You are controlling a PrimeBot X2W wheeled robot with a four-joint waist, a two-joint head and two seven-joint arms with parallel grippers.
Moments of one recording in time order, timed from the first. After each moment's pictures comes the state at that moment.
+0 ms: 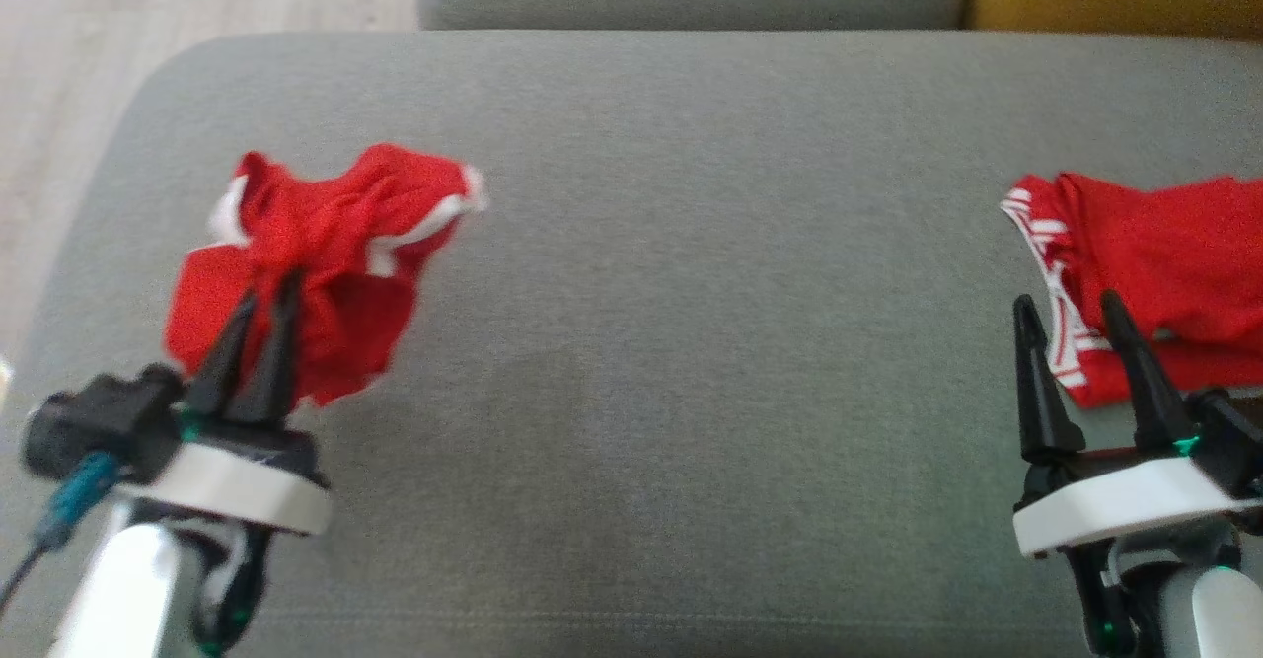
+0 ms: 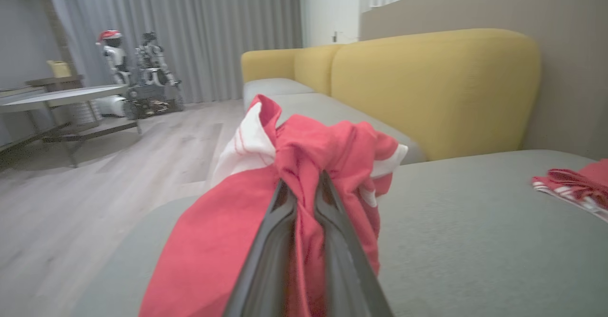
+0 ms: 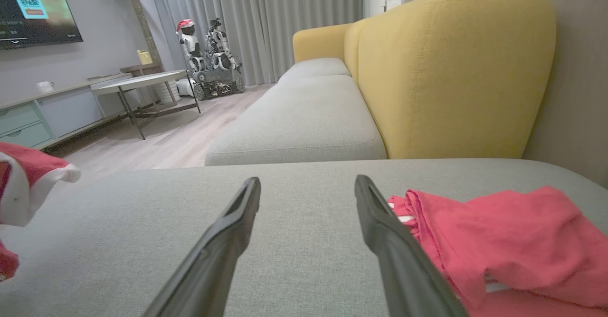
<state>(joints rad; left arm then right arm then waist) -0.10 0.33 -0.18 0.06 -0.29 -0.09 -0.24 0.05 -0.04 -0.04 -0.13 0.18 0.13 0.06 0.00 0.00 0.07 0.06</state>
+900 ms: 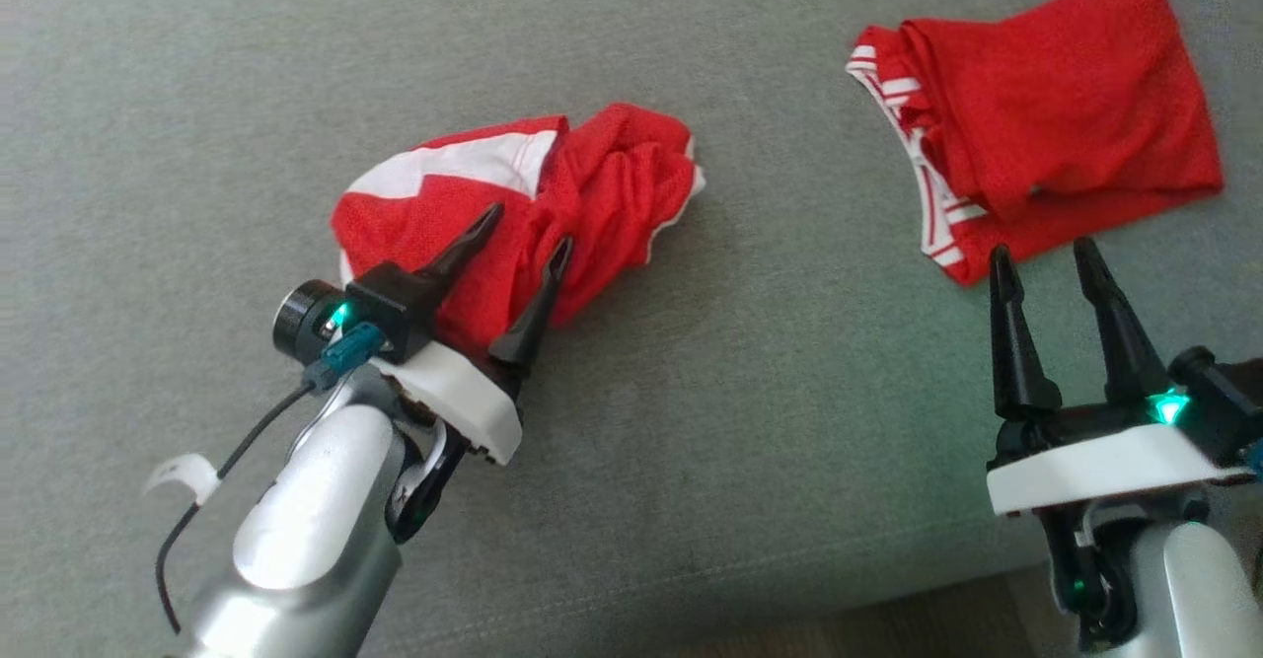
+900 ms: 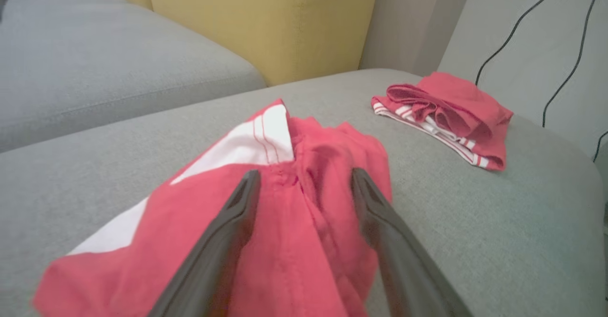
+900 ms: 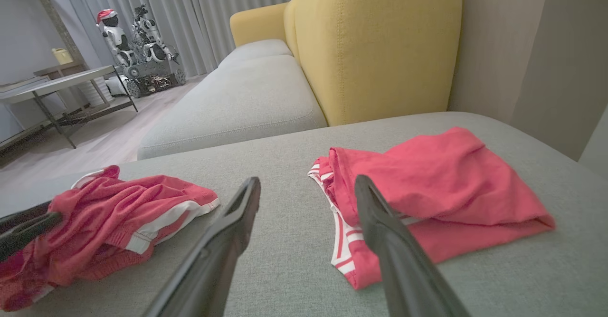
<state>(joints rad) -0.46 0.17 -0.55 0.43 -0.29 -0.12 -0.25 -0.03 -0.04 0.01 -0.10 0.22 0.13 -0.02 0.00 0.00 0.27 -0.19</state>
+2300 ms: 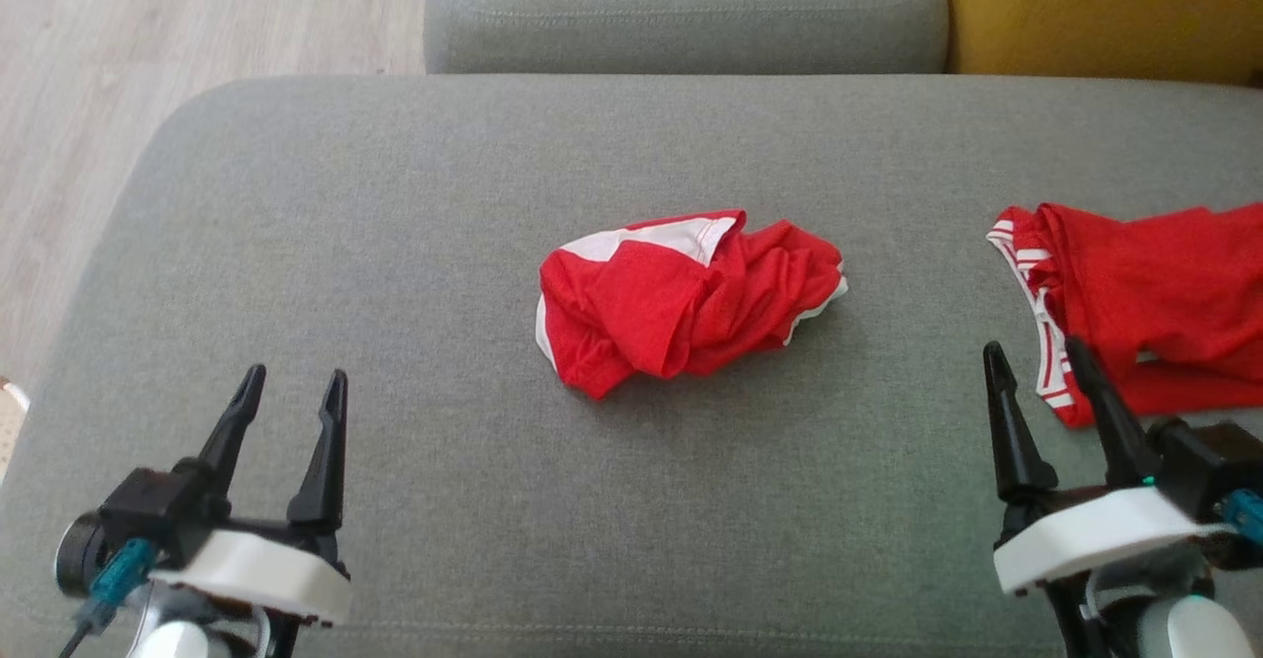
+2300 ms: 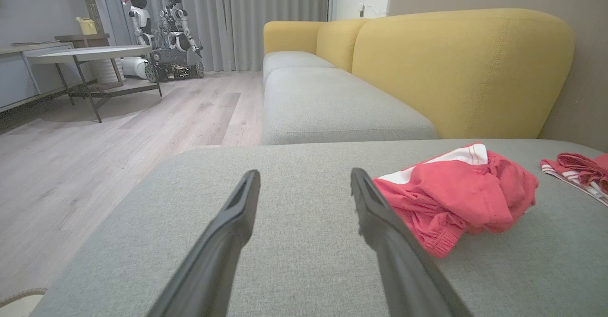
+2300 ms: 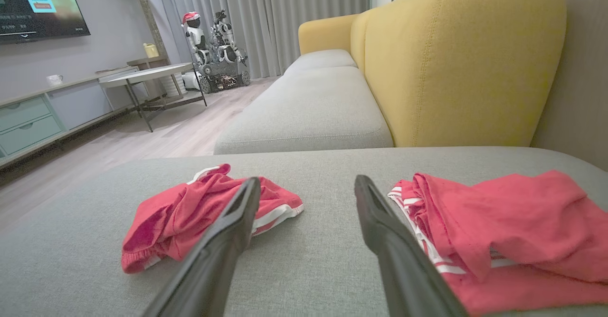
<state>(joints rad) 0.04 0.31 -0.23 0.05 -0.33 0.04 -0.23 0.09 -0.04 -0.01 -0.09 0.18 0.13 0.06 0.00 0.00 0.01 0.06</state>
